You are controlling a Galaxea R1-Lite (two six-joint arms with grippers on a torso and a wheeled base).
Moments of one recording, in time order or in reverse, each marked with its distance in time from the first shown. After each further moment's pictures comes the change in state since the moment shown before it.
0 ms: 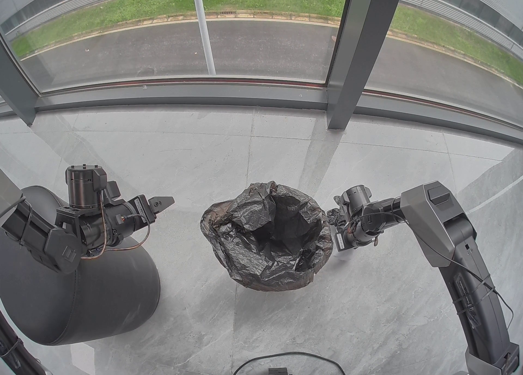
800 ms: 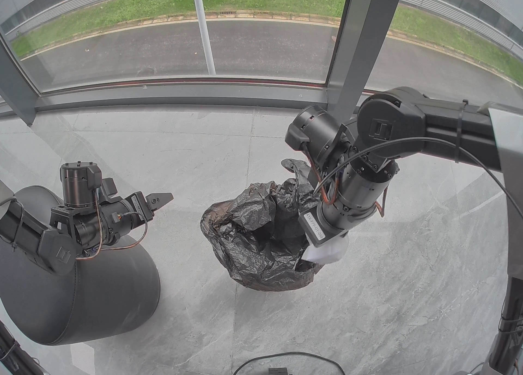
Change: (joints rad) left arm -0.008 -0.045 0.017 0.000 -0.006 -0.009; right arm 0.449 -0.632 0.000 0.794 -0.092 0.156
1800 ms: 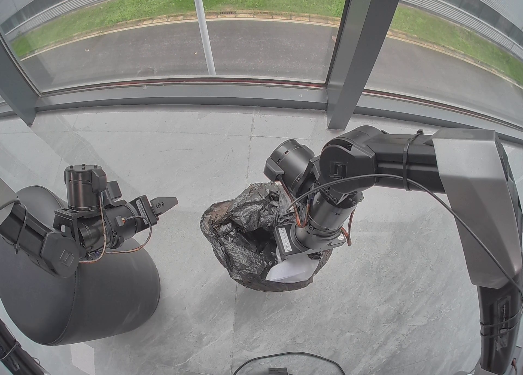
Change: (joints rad) left arm -0.020 0.010 0.007 0.000 0.002 0.001; right arm 0.006 0.147 0.000 -0.130 0.135 0.240
